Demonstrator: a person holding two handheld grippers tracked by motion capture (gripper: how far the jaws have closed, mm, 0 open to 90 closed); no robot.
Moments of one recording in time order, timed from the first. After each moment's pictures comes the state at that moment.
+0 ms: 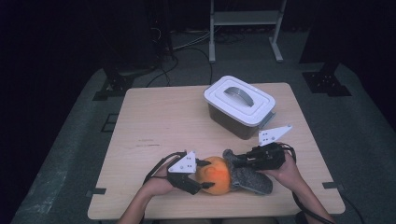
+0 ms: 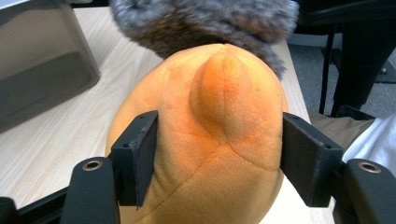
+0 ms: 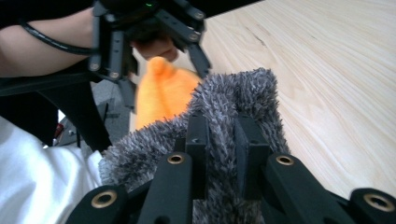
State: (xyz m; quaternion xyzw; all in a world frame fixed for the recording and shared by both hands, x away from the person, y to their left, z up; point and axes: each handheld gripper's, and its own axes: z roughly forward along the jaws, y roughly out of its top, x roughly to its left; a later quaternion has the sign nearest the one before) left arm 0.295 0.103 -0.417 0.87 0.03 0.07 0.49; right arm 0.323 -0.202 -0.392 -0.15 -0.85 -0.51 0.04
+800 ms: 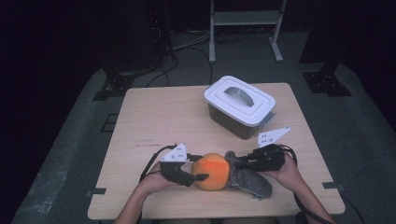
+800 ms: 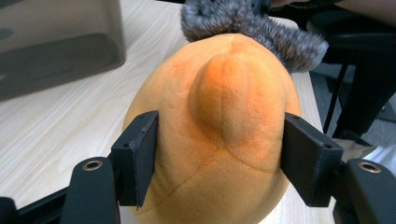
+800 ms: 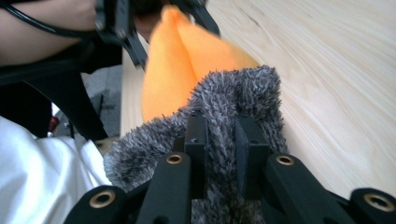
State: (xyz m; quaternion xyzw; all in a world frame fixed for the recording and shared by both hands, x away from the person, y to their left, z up) left arm 0.313 0.124 -0.422 0.85 0.12 0.04 0.51; right arm 0.327 -0.209 -0.404 -0.18 -0.86 -0.48 0.04
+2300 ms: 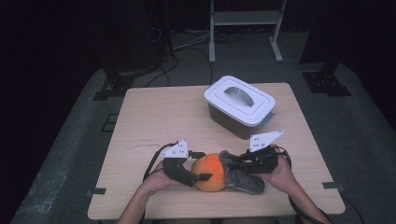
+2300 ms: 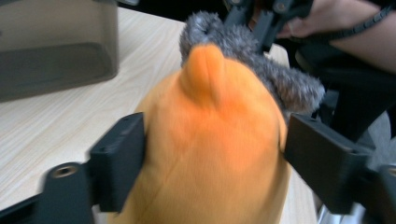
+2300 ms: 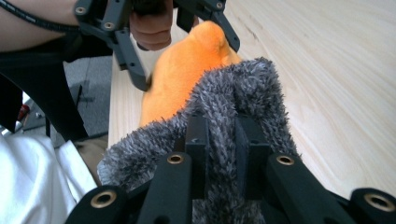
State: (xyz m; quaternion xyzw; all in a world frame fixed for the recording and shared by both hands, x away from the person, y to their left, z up) left arm 0.313 0.113 -0.421 0.84 0.12 0.02 0.53; right arm 0.315 -0.183 -0.394 -0.15 -0.87 -0.48 -0.01
